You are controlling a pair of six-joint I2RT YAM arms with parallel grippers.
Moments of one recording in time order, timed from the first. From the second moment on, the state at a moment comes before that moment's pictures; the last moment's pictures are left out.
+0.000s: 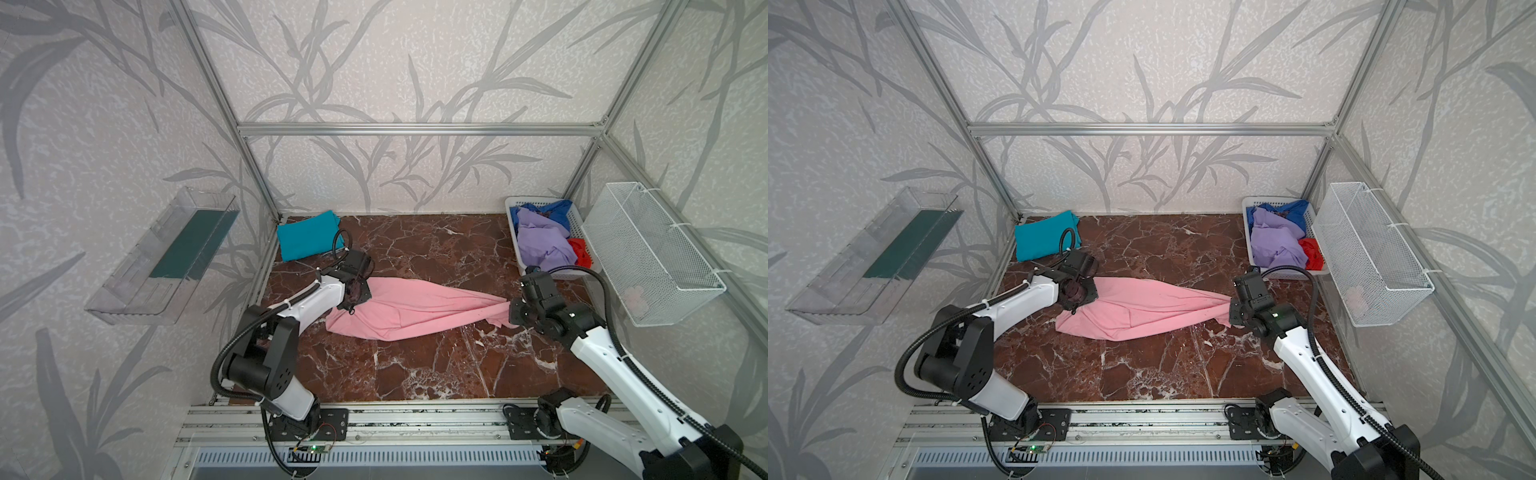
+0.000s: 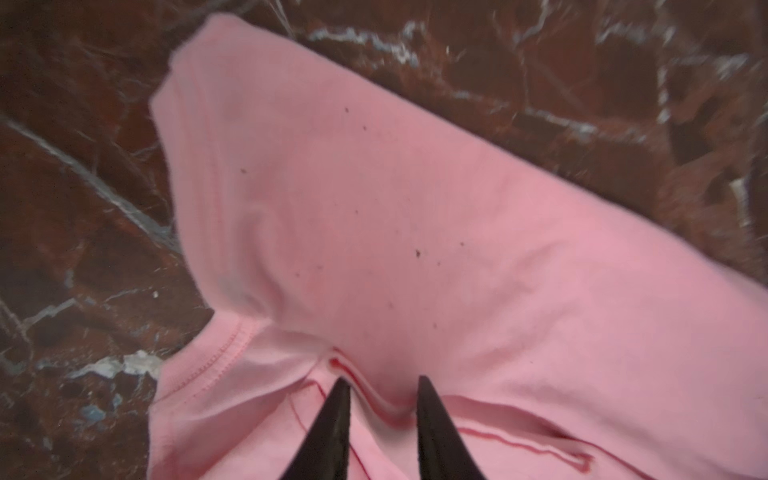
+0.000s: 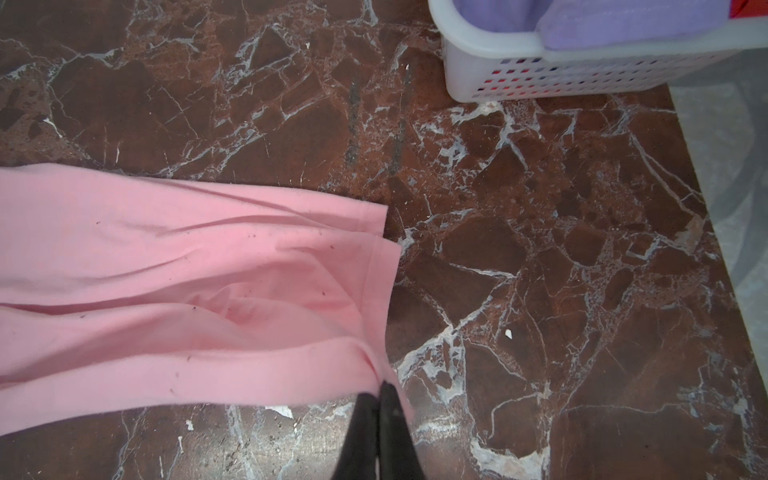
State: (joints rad) left arm -0.34 1.55 1.02 -0.62 -0.20 -0.70; right arm 0.35 0.98 0.82 -0.83 0.26 0.42
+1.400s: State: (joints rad) left arm -0.31 1.70 1.03 -0.59 -0.17 -0.71; right arm 0.35 1.00 0.82 -0.84 0.26 0.43
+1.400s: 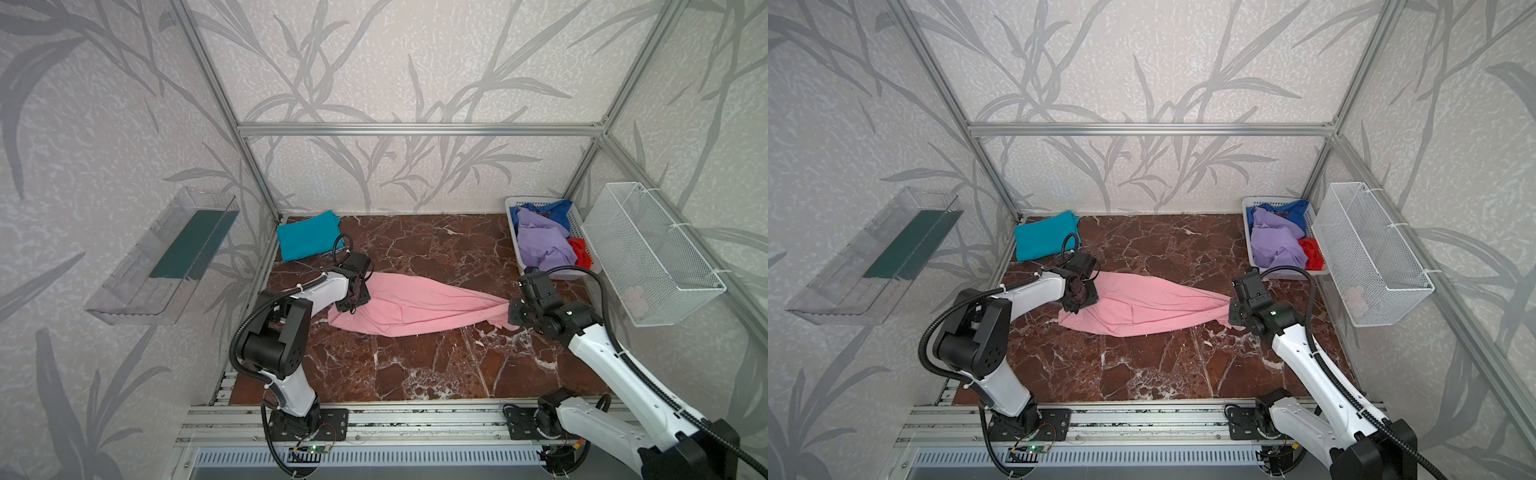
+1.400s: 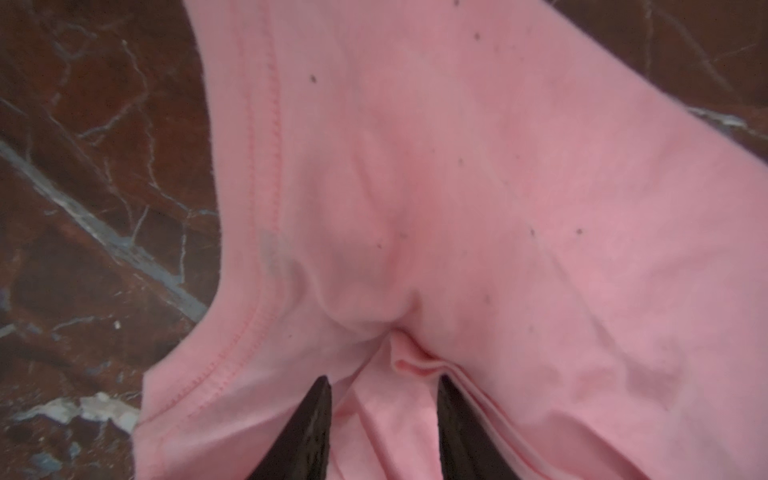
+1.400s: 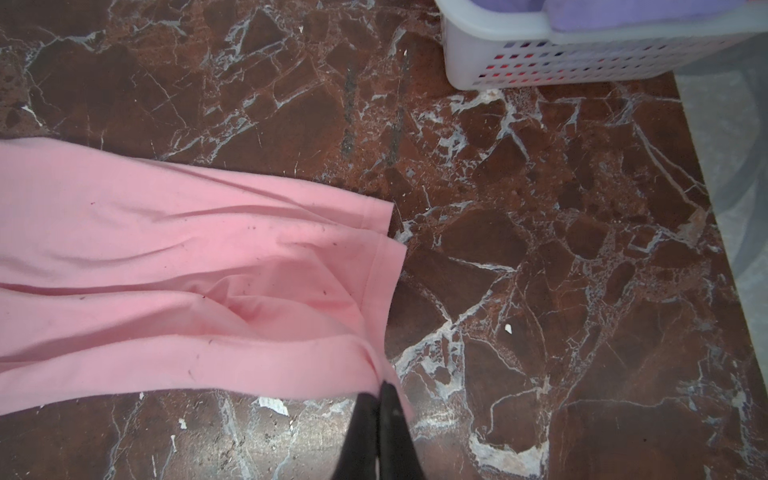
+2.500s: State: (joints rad) left arm -0.27 1.68 1.10 -0.62 -0.15 -0.70; right arm 0.35 1.02 0.82 -0.84 0.26 0.44
